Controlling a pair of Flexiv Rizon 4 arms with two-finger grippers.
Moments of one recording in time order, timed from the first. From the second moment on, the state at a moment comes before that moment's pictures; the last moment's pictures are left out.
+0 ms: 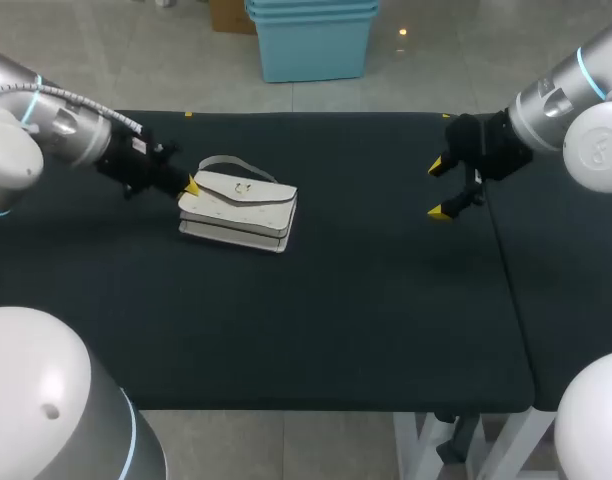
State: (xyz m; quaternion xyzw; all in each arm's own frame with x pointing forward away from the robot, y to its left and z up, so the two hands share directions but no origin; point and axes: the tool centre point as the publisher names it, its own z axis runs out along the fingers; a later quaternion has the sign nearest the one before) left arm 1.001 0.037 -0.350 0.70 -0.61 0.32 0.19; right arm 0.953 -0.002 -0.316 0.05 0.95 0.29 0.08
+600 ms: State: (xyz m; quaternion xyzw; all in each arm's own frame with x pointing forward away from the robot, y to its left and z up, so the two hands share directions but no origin) left arm 1.003 -0.029 -0.361 0.69 -0.58 0.41 0.11; right arm 0.953 -0.002 -0.316 0.05 0.95 0.29 0.08
